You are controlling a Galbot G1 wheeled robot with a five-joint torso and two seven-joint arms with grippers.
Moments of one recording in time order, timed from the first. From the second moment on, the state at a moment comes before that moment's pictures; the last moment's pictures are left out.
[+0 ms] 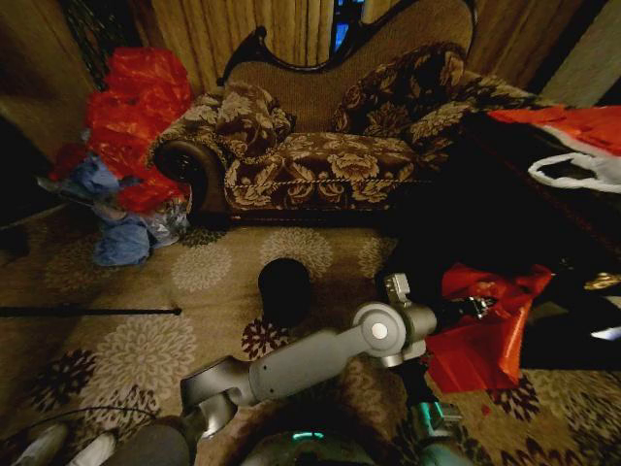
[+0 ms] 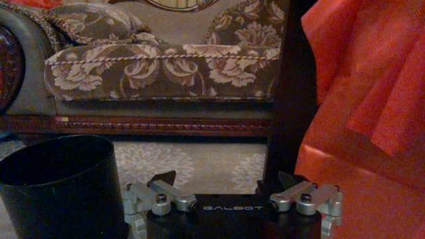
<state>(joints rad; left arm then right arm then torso) 0.41 -1.51 0.60 -1.81 -1.72 0.20 -0.45 -1.78 1.43 0.52 2.14 0.10 0.07 0.07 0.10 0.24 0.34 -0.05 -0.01</state>
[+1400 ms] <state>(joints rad) 0.97 -0.93 0.07 -2.01 -1.43 0.29 -0.45 -1.77 1.38 0.38 2.00 0.06 0.10 0.00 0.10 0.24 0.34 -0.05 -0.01</state>
